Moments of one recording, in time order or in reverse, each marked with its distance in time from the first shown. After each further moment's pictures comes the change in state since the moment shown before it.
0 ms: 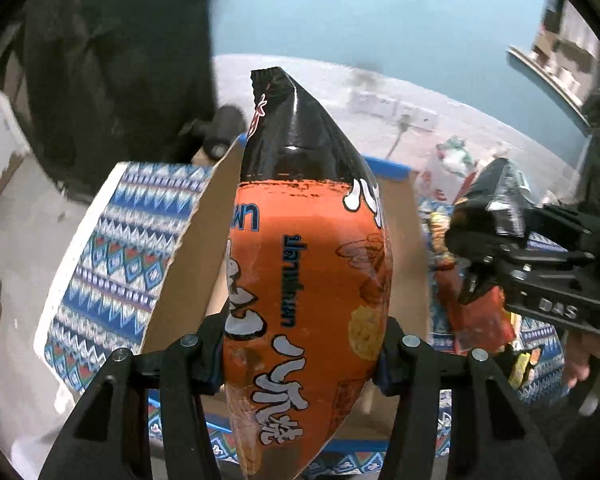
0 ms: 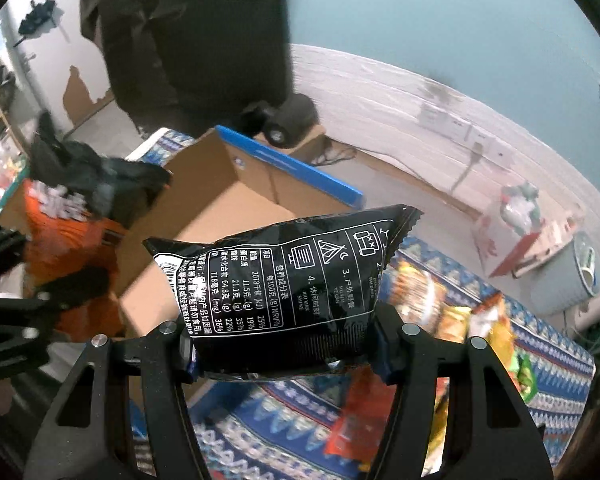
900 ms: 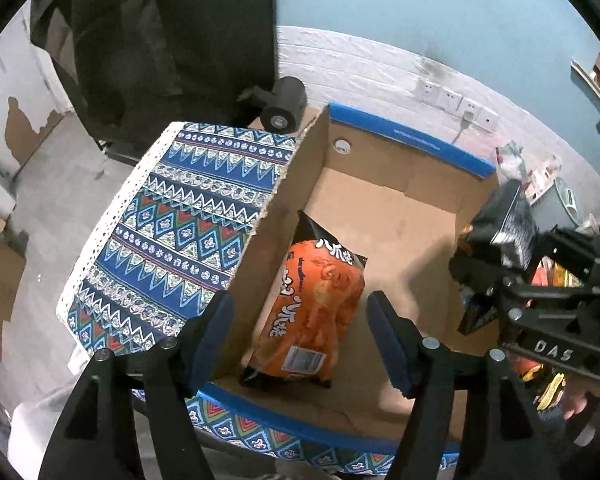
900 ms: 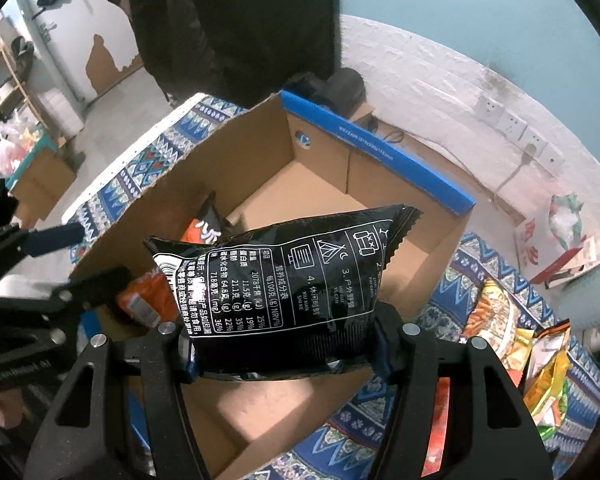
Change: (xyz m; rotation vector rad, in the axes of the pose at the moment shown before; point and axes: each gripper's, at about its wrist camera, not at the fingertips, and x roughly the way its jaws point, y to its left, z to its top) left arm 0.016 0.048 -0.006 -0.111 0.059 0.135; right arm 0.063 0.049 0.015 -0.064 0.109 0.092
